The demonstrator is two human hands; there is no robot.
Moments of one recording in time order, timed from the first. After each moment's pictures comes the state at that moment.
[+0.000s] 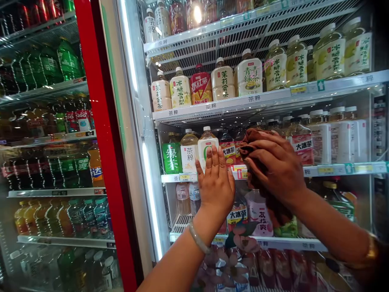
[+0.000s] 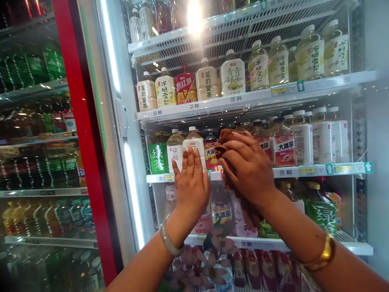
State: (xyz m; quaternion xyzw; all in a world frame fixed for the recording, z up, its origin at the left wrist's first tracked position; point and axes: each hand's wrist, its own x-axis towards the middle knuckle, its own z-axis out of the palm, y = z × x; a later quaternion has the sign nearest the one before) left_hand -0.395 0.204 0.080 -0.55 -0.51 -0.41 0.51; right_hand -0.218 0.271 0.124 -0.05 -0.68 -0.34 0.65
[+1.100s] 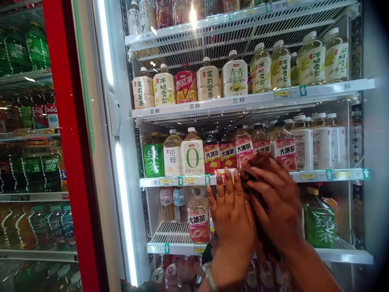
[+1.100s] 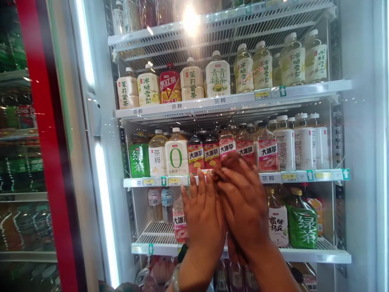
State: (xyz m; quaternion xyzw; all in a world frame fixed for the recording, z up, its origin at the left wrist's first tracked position) left_hand -0.304 0.236 0.016 -0.50 -0.53 -0.45 0.51; right_hand -0.189 0.283 0.047 -0.11 -0.65 -0.27 0.70
